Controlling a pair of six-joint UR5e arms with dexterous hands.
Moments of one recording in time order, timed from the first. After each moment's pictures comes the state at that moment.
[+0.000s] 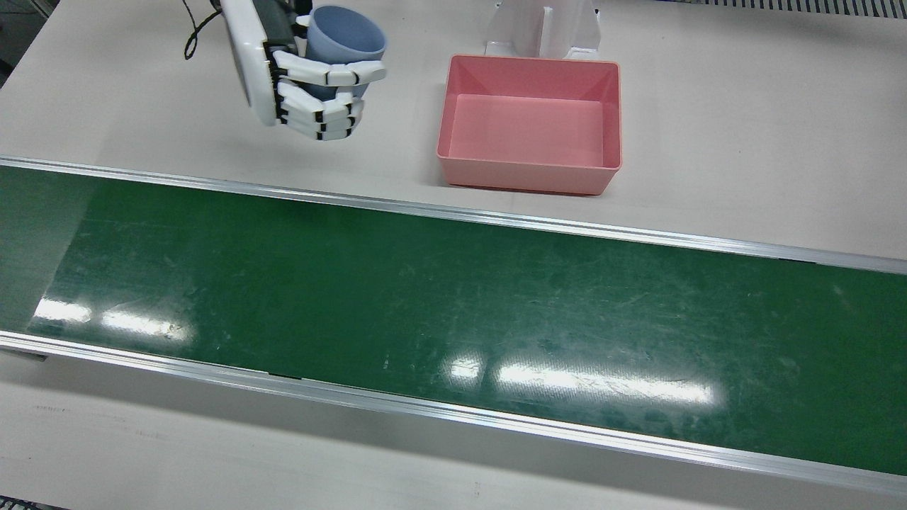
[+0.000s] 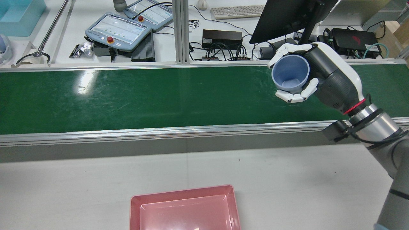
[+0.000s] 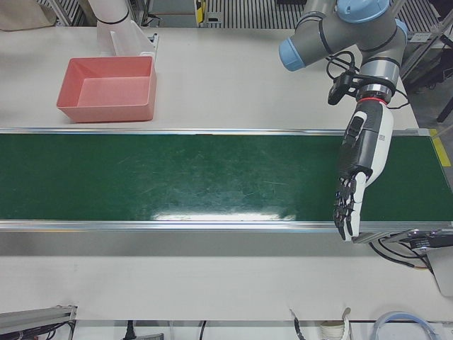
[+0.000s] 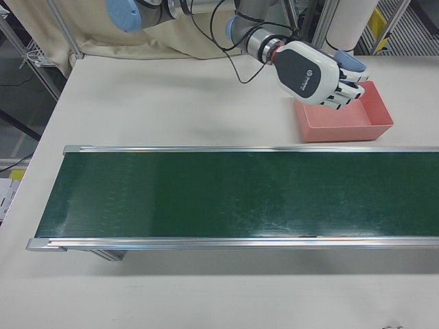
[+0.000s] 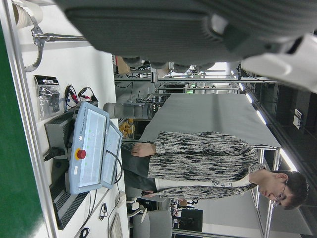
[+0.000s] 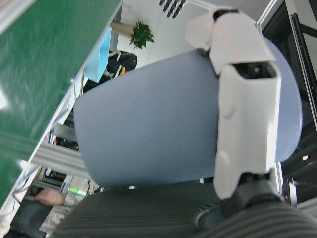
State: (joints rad) left arm -1.44 -1.72 -1.75 0.25 1.79 0.00; right arm 0.51 -1.44 2.44 -3.51 -1.00 -0.73
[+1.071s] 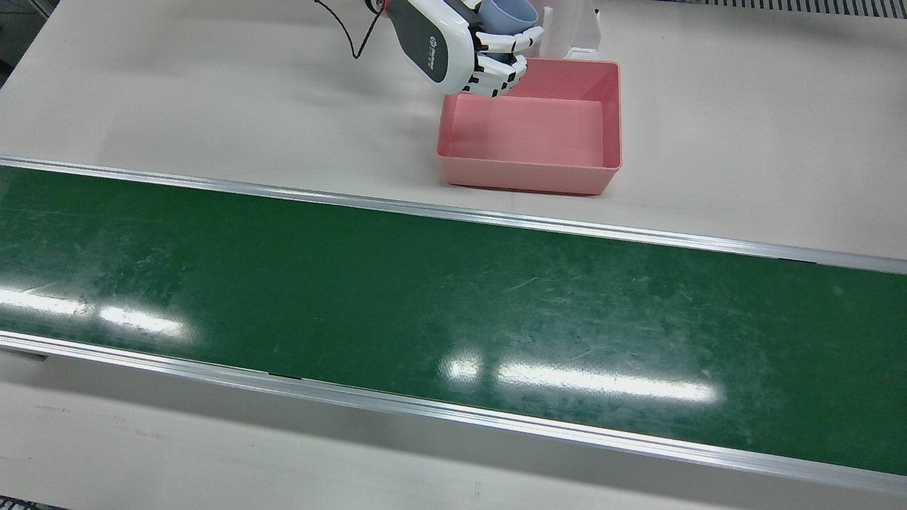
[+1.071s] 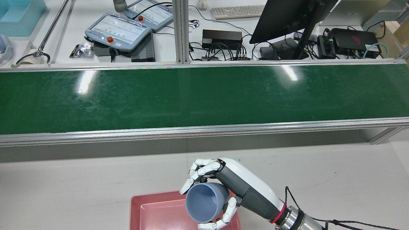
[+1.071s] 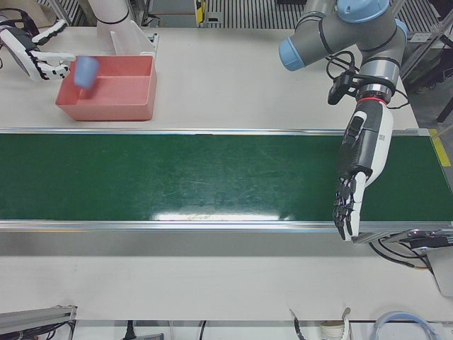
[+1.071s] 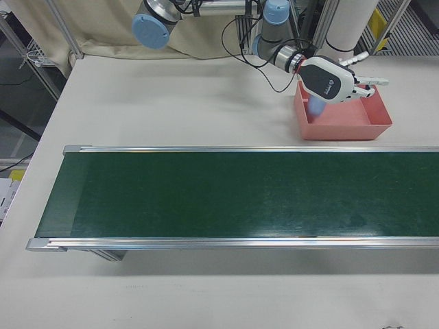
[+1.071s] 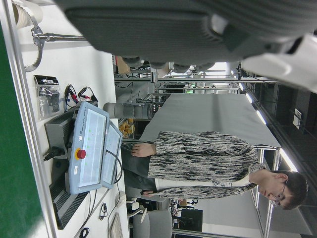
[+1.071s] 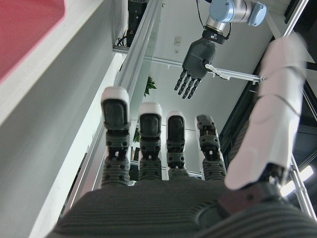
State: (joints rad) left arm -1.44 -1.72 -1.75 0.25 1.79 0.00; right arm 0.09 -1.42 2.28 -3.20 -0.85 -0.92
